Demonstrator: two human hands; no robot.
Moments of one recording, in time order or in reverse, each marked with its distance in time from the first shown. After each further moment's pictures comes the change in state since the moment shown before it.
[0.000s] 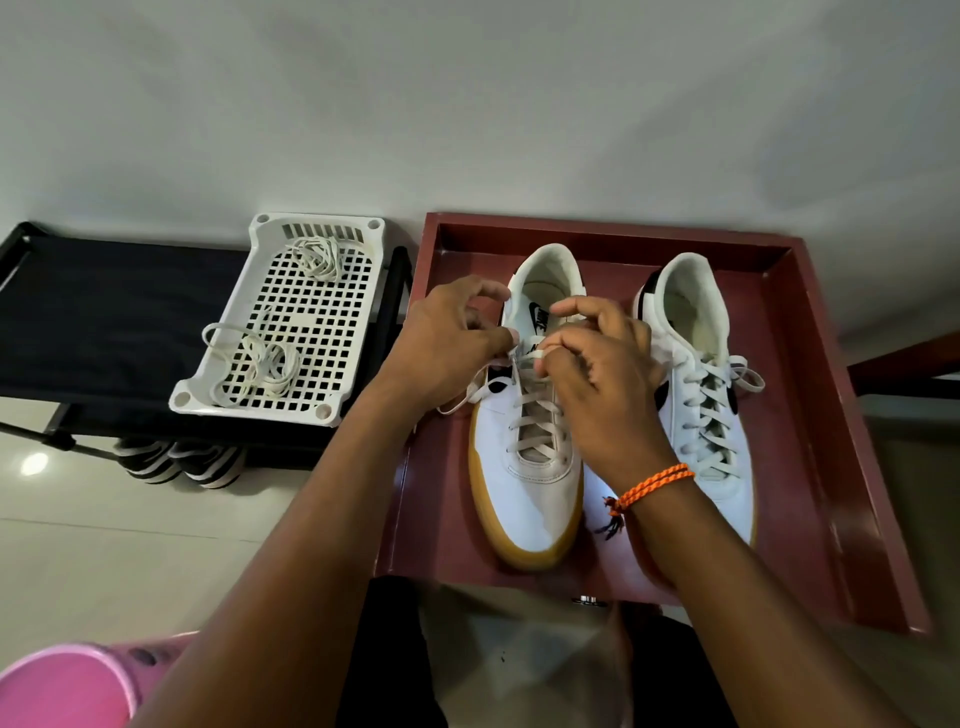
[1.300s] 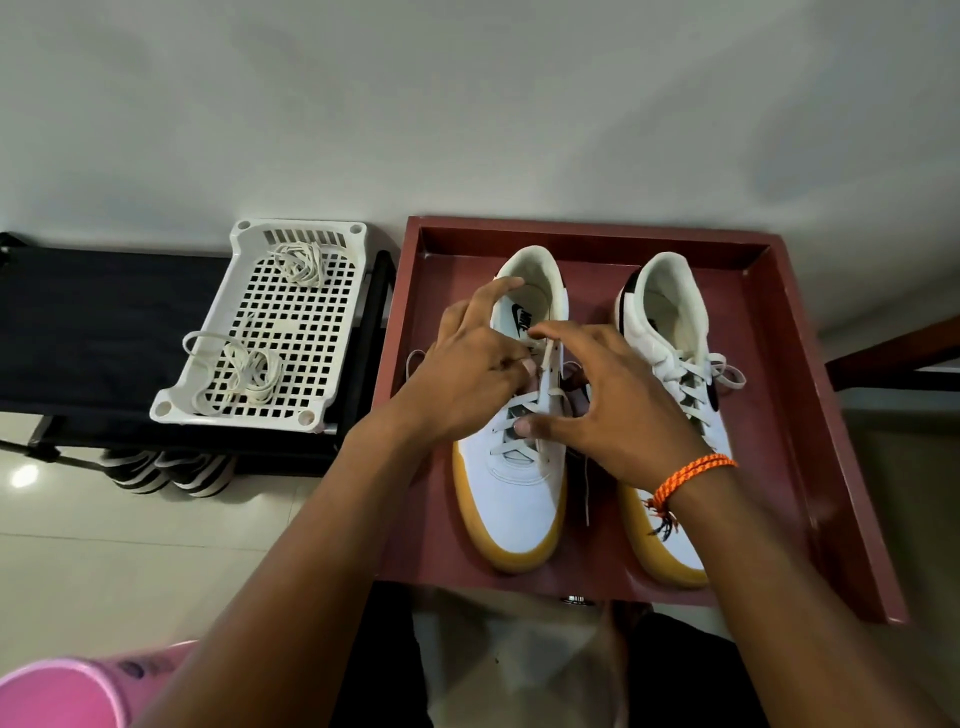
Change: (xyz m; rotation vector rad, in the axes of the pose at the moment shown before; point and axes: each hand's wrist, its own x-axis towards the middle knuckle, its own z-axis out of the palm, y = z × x) left_hand -0.011 0.008 0.027 0.375 -0.221 0.195; right_hand 0.001 0.021 -0.044 -0.131 -0.411 0.029
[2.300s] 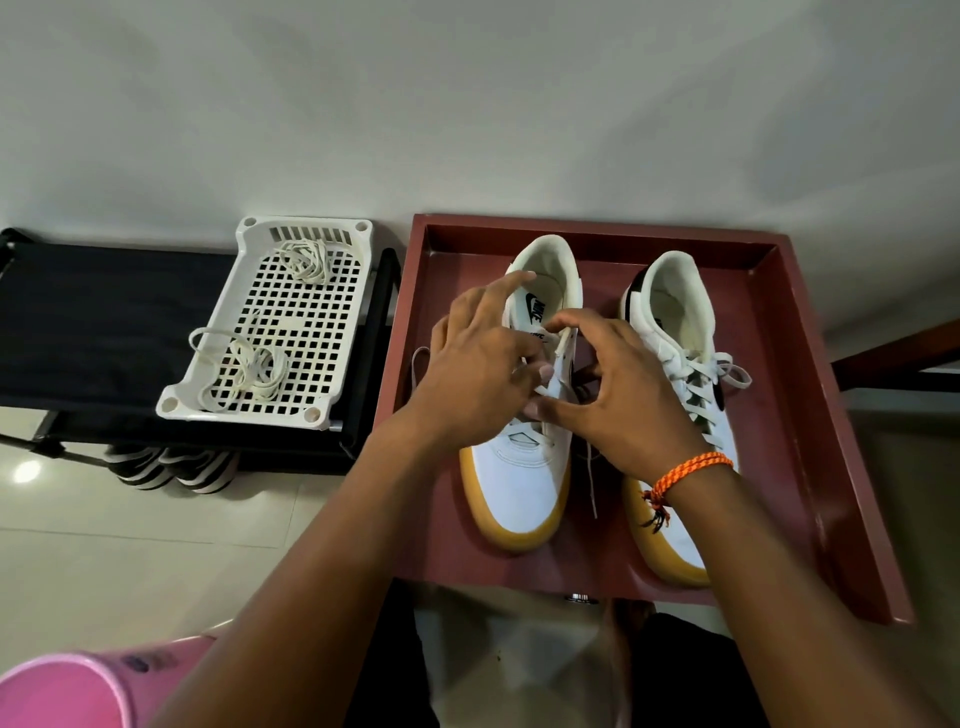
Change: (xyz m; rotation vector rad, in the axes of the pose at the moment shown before) left_hand 0.002 -0.006 0.014 0.215 0.148 0.064; right_hand 0.009 0.012 0.010 0.121 0.148 -0.066
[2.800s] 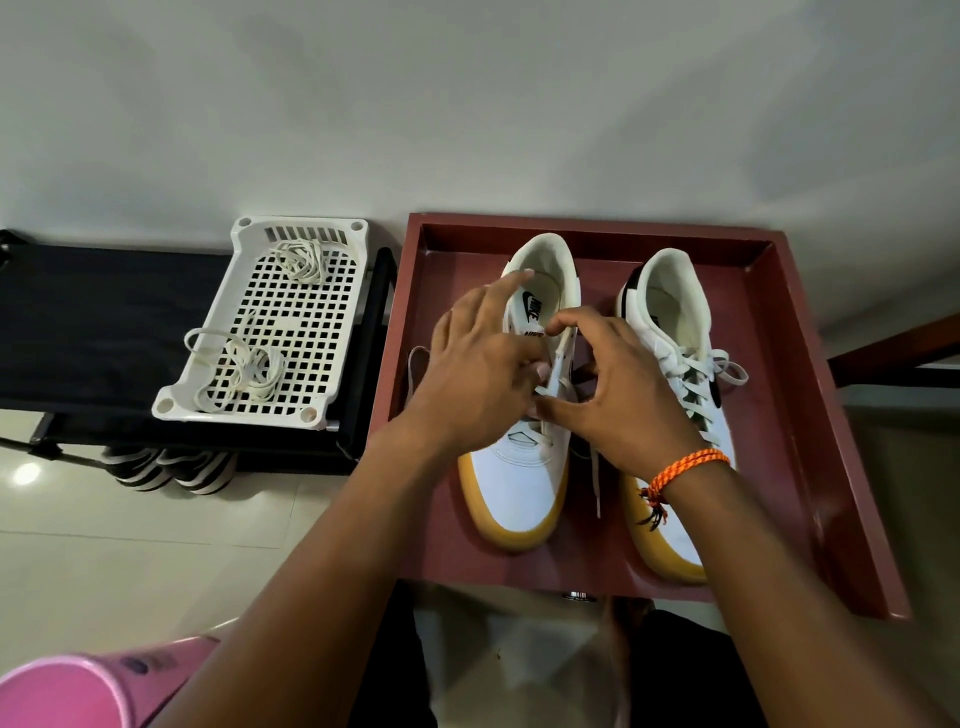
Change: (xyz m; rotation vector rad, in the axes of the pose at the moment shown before) left_hand -0.001 -0.004 0.007 0.065 0.029 0.046; right_hand -0.001 -0.001 -0.002 -0.001 0.006 -0.005
